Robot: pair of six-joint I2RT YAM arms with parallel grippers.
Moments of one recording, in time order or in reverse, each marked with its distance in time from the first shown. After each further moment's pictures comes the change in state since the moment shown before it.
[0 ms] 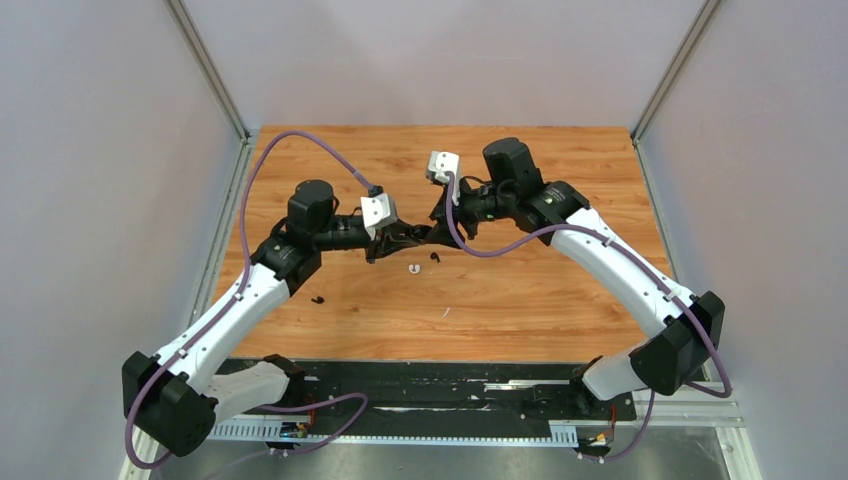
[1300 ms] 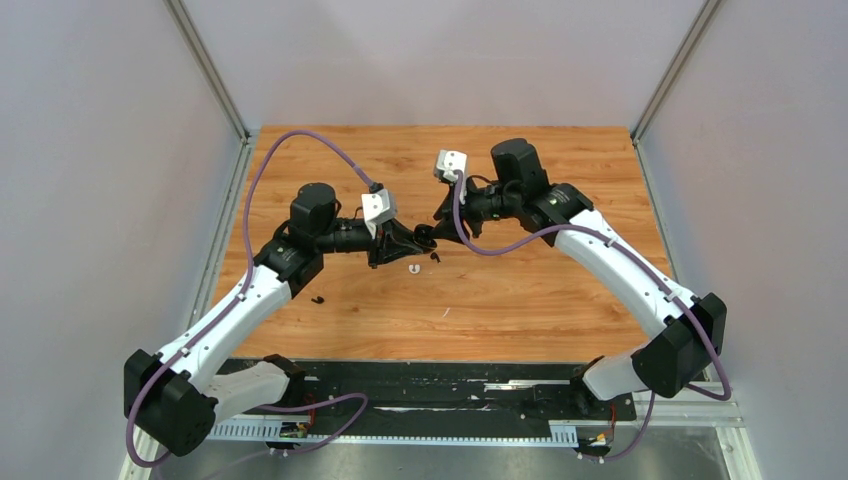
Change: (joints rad) left arm -0.005 0.003 -0.027 0.045 0.026 -0.167; right arm -0.035 -0.017 -0.054 0.062 -0.031 0.003
